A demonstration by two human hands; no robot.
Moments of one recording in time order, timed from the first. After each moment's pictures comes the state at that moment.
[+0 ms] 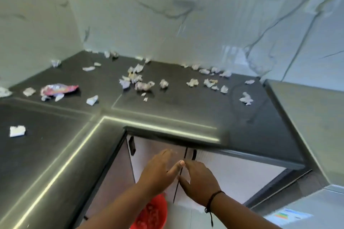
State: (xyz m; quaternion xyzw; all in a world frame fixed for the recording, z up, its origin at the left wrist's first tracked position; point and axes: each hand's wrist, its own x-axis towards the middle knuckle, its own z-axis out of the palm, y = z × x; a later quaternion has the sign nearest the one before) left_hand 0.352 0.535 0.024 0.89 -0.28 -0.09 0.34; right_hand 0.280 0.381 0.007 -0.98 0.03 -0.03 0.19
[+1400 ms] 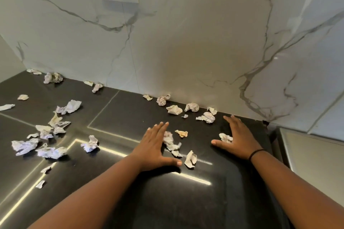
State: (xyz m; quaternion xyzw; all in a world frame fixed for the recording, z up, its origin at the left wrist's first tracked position) left_hand 0.671 0.212 0.062 0.93 -0.29 -0.13 0.18; right_hand 0.620 -0.102 0.053 -0.97 0.11 0.00 0.21
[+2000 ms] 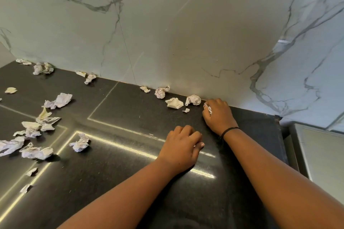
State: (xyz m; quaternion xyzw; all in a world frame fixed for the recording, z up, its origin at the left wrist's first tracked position) left_hand 0.662 0.128 0.036 0.91 -0.36 0.07 0.18; right_hand 0.711 -0.058 0.039 -0.97 0.08 -0.10 0.21
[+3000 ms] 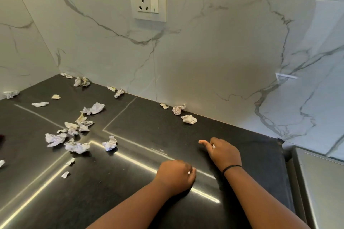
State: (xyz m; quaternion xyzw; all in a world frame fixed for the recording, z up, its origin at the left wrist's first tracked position) left_hand 0.612 0.182 0.055 0.95 -0.28 0.03 0.11; right_hand 0.639 -0.007 0.057 -0.98 0.09 -0.04 0.15
